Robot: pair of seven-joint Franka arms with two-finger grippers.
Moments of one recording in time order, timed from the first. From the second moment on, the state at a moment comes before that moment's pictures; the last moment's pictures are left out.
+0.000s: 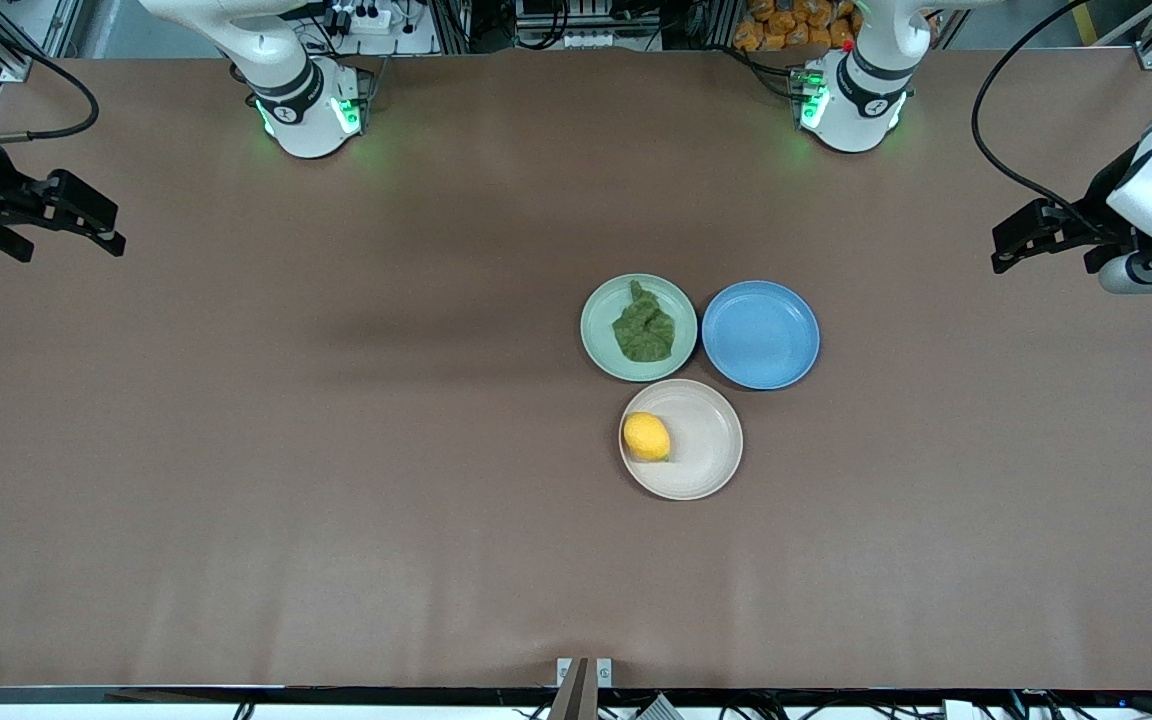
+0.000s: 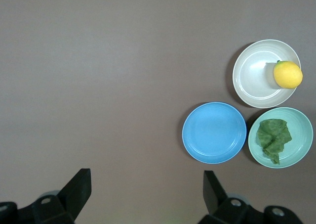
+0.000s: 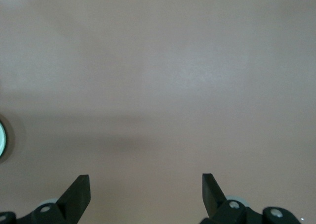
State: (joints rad) left arm -0.03 0.03 -0.09 -1.52 0.01 1.53 -0.11; right arm 0.12 -0.05 -0.07 -1.56 0.01 1.55 0.00
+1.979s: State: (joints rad) left arm -0.09 0.23 -0.10 -1.47 -0.01 1.65 -0.12; right arm 0.06 -0.02 -0.08 -1.57 -0.02 1.55 0.00
